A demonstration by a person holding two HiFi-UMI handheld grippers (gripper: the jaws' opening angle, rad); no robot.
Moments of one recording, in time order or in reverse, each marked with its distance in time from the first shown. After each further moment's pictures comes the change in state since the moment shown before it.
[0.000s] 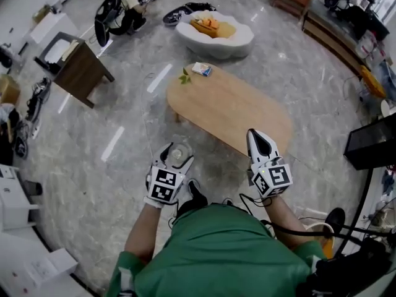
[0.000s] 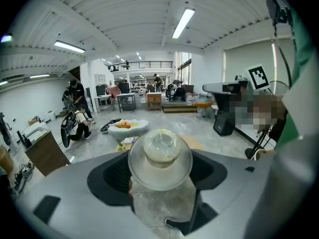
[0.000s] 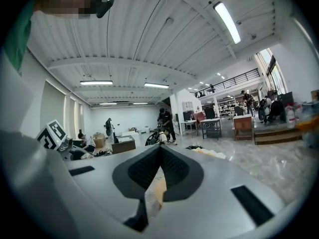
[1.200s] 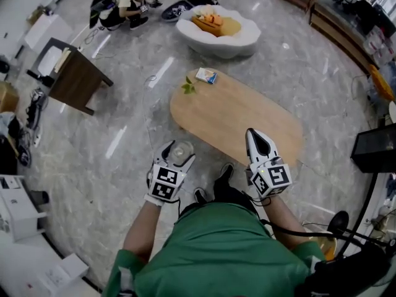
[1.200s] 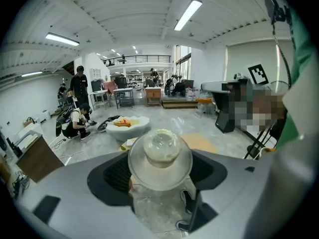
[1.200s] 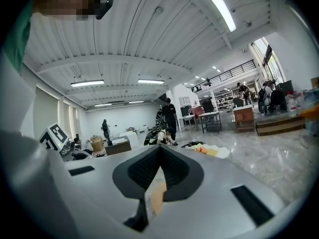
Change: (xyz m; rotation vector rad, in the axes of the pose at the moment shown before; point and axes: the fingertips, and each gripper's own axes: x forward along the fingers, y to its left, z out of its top) left arm 0.147 0.134 0.059 0.019 0.063 -0.041; right arm 0.195 -0.072 -0.013 0.075 0.031 -0.007
